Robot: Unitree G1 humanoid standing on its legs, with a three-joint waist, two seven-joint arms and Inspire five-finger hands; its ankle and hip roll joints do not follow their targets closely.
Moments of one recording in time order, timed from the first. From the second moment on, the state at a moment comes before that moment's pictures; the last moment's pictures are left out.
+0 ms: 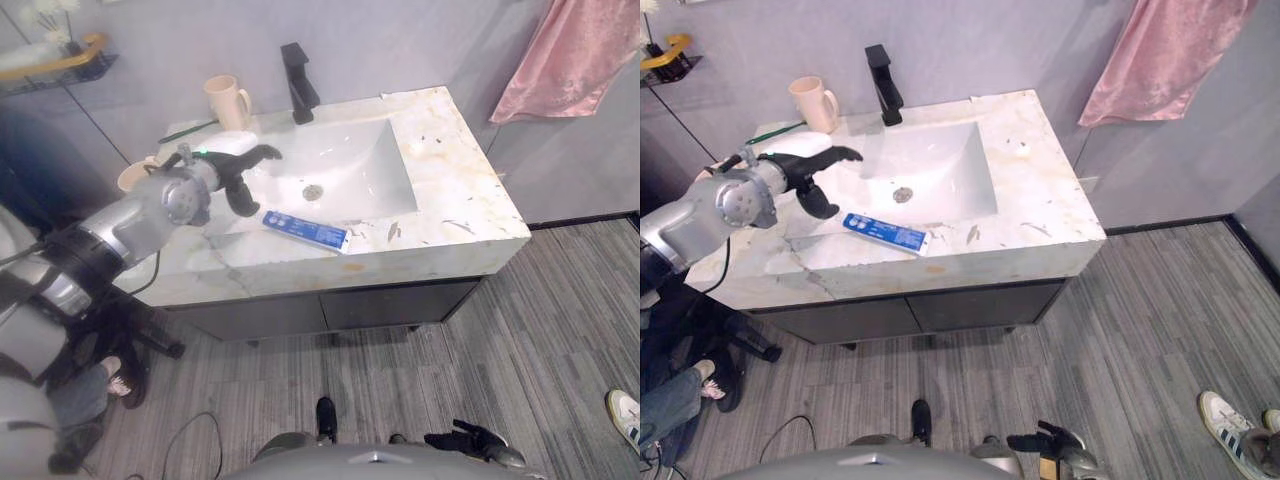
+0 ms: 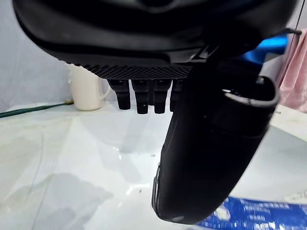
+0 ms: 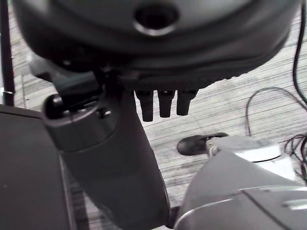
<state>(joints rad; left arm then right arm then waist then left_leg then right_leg) -0.99 1.03 -0.97 0.26 0.09 0.15 -0.16 -0.03 -0.31 0.23 1.32 0.45 -0.05 -0.02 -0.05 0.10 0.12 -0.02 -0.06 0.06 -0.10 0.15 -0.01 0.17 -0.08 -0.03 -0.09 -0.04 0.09</state>
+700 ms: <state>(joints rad) -0.94 0.91 -1.03 0.33 0.35 0.07 -0.27 -0.06 -0.31 0.25 1.34 0.45 -0.03 -0.03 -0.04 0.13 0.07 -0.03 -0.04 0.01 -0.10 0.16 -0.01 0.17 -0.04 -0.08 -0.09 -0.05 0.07</state>
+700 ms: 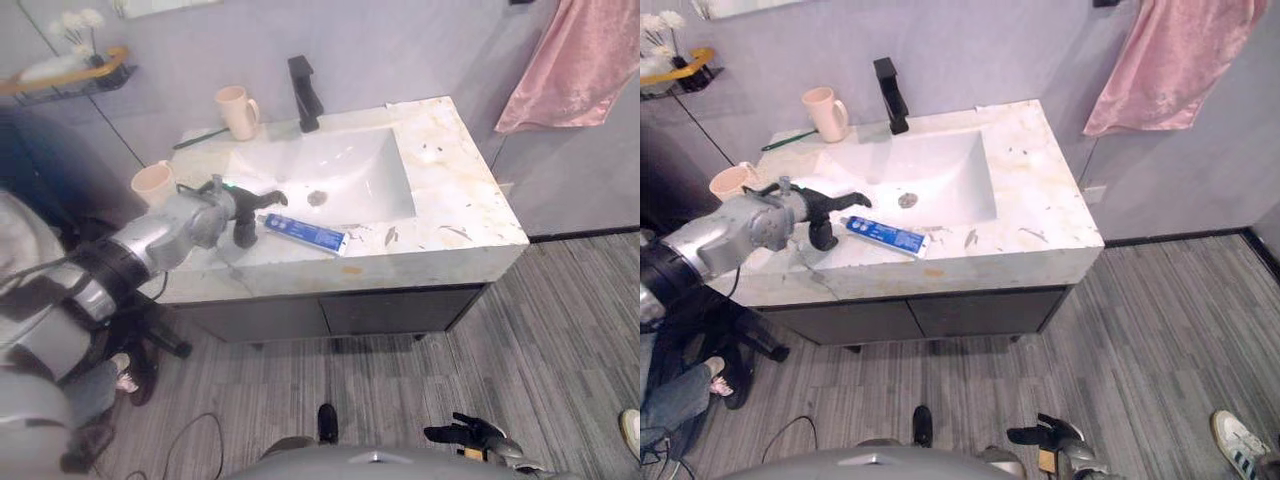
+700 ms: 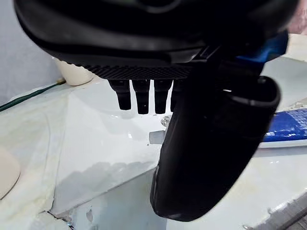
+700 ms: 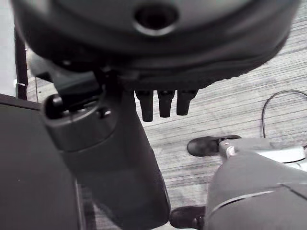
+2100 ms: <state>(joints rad) -0.81 0.81 -0.96 0.42 0.44 0.07 -0.28 -0.06 -0.31 0.27 1.36 0.44 -0.01 -0.04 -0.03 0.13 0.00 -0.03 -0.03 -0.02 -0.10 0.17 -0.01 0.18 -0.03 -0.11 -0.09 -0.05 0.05</state>
